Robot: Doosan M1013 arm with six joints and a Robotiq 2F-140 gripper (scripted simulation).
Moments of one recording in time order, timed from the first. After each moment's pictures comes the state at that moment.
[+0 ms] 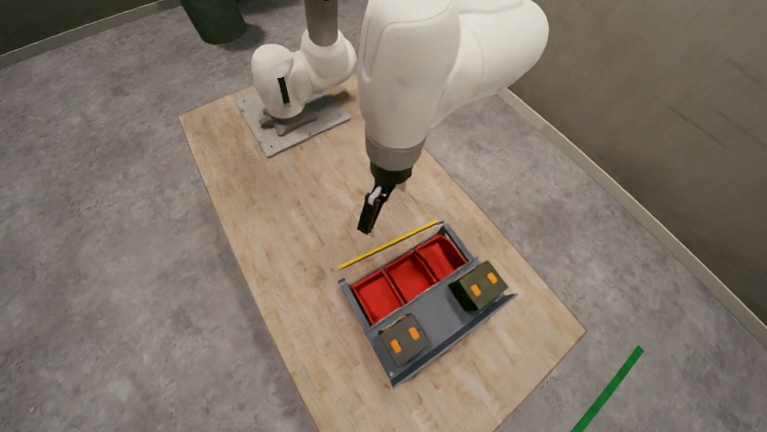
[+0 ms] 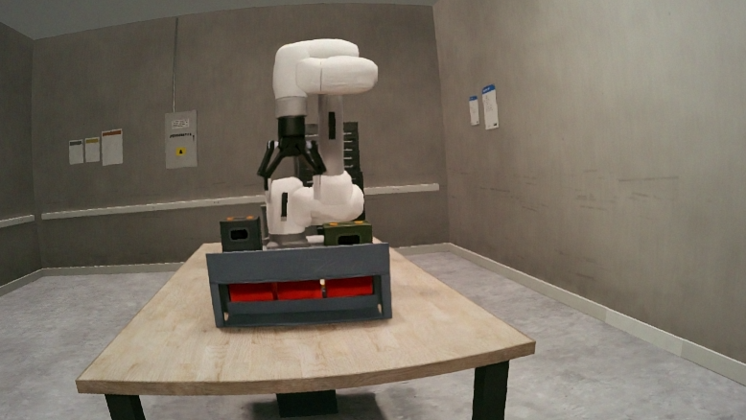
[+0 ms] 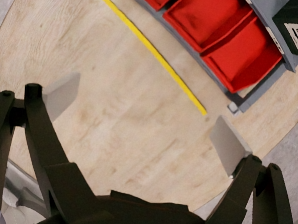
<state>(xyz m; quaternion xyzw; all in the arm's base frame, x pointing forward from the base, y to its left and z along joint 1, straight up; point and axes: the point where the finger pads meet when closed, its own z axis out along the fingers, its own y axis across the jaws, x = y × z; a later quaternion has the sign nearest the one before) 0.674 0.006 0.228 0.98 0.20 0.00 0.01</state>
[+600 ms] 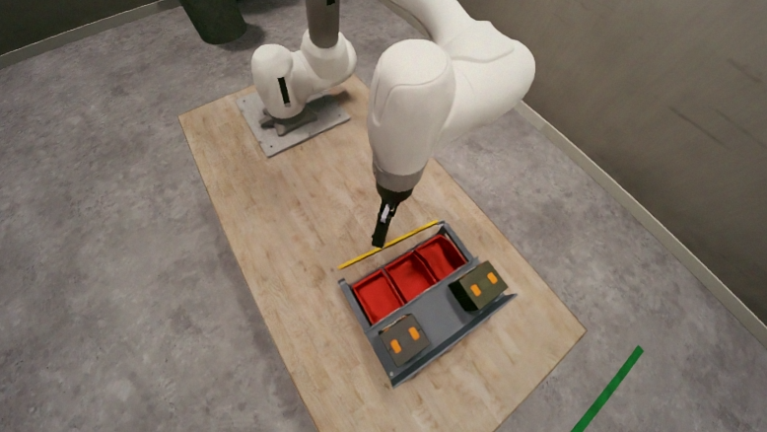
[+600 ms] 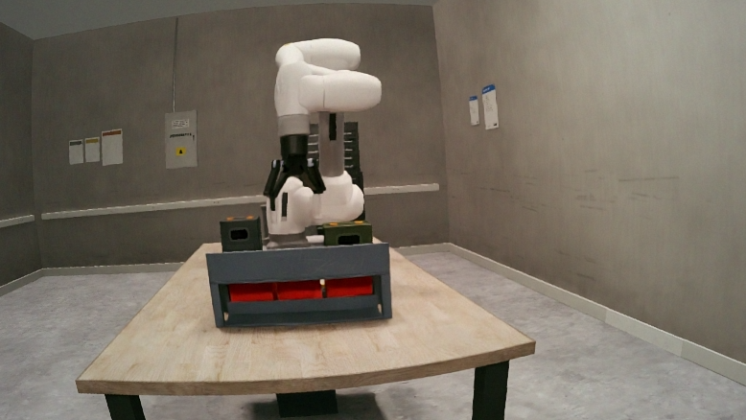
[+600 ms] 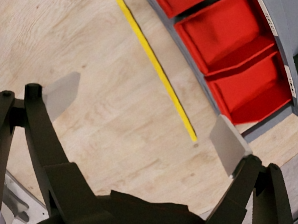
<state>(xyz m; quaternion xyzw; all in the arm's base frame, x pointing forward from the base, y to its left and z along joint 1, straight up) 0.686 0.012 0.176 0.95 0.31 0.00 0.01</state>
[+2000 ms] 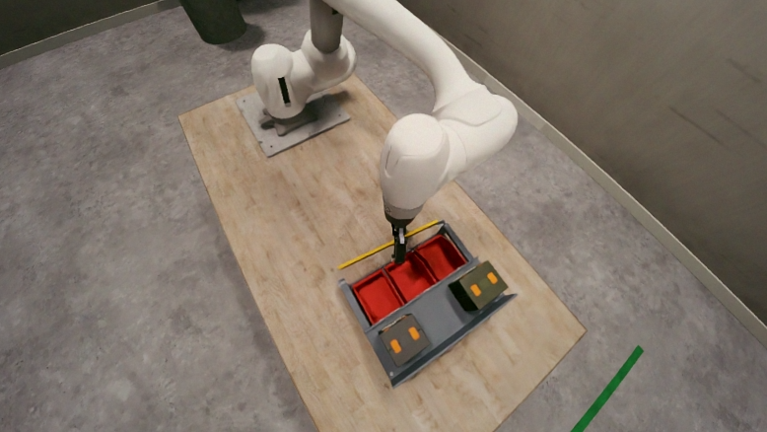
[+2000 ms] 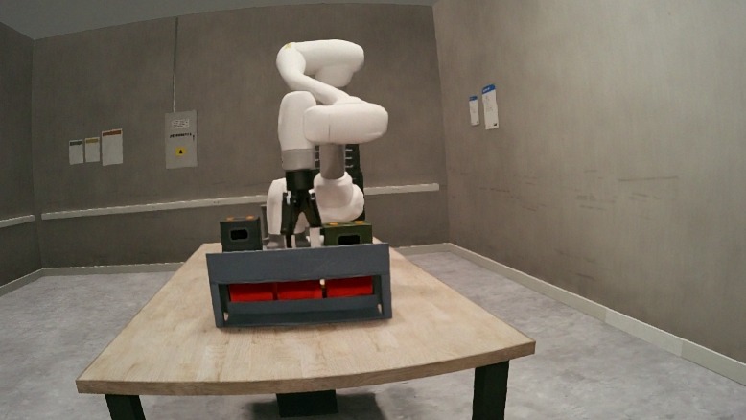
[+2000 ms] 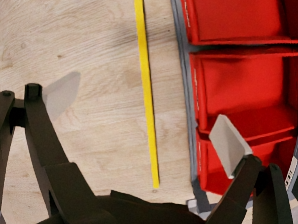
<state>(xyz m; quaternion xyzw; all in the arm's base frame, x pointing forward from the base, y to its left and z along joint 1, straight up) 0.708 0.022 0.084 0.87 0.49 0.00 0.00</state>
